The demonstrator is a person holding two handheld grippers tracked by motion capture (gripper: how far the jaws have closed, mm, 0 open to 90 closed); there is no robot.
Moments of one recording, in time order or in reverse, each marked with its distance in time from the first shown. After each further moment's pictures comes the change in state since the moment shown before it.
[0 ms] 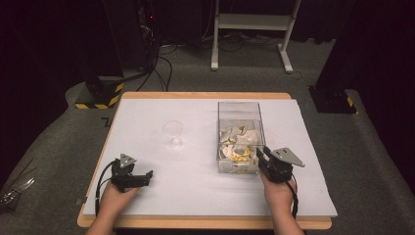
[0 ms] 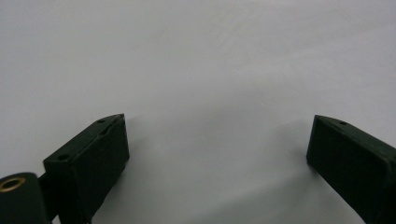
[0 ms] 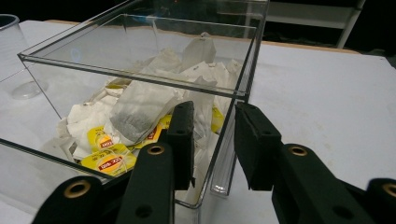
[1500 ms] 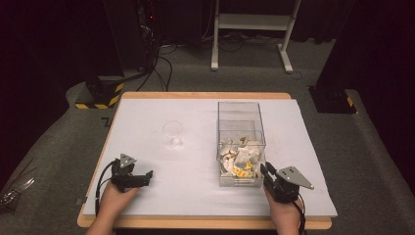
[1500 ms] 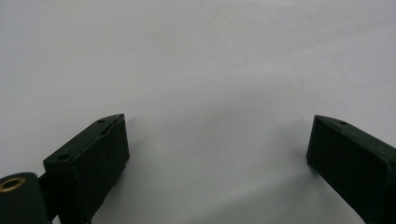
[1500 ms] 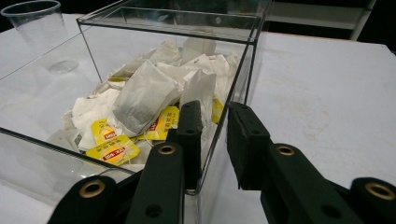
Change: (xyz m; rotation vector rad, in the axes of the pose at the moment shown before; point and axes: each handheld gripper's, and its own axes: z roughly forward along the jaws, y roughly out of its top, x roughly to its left) left arm 0.000 0.000 0.000 0.000 0.000 -0.001; right arm 0.006 -0.030 -0.045 -0.011 0.039 -0.010
